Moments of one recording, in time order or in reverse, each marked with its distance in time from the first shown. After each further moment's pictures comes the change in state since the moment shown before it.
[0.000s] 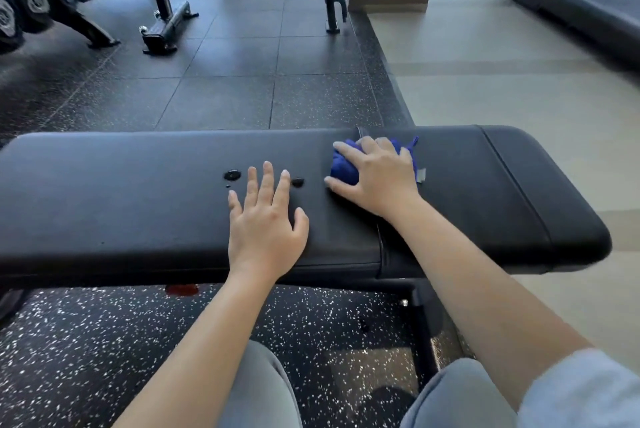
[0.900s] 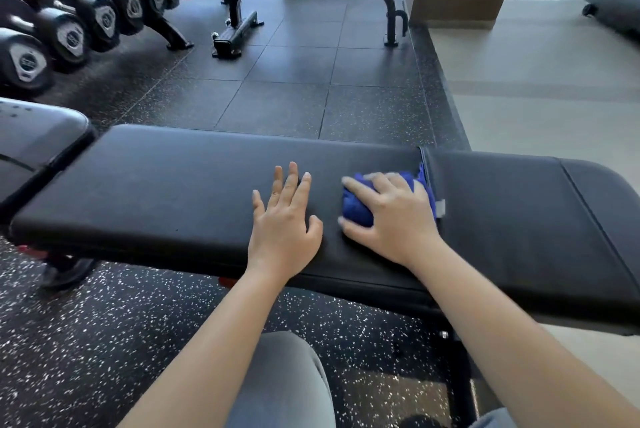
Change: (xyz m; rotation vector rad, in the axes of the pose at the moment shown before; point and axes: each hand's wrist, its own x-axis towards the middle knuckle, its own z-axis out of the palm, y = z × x) left_hand 0.005 -0.045 -0.013 -0.167 0.037 -0.046; right_hand -0.016 -0.055 0.013 0.093 0.152 -0.247
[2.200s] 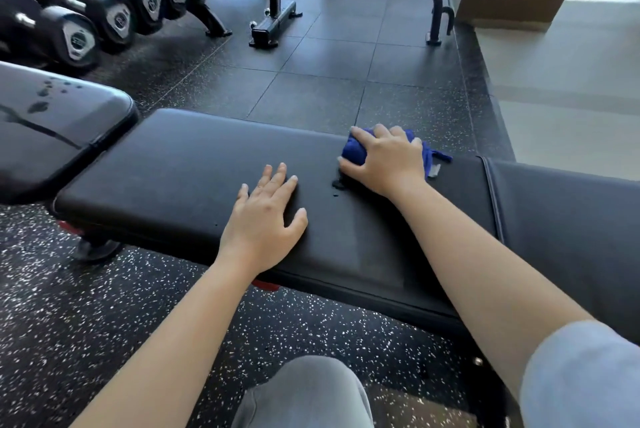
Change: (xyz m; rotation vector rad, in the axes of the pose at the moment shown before) left_hand 0.003 -0.082 -0.025 0.018 -0.015 -0.061; right_hand 0.114 -0.035 0.042 -0.045 -0.206 0.107
